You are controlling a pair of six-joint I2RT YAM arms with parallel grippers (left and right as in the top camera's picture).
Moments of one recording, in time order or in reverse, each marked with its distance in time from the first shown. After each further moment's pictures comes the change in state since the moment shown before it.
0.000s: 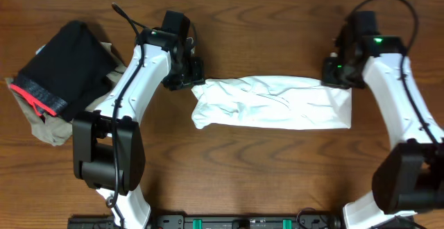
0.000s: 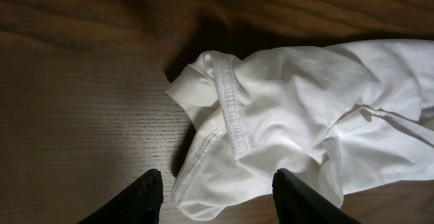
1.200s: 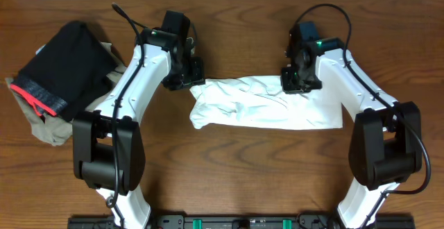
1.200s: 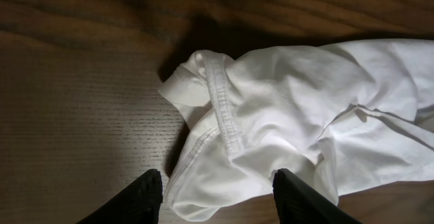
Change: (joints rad) left arm 0.000 0.000 -0.001 0.000 0.000 0.000; right arm 0.198 0.194 -0.004 0.129 -0.105 -0.085
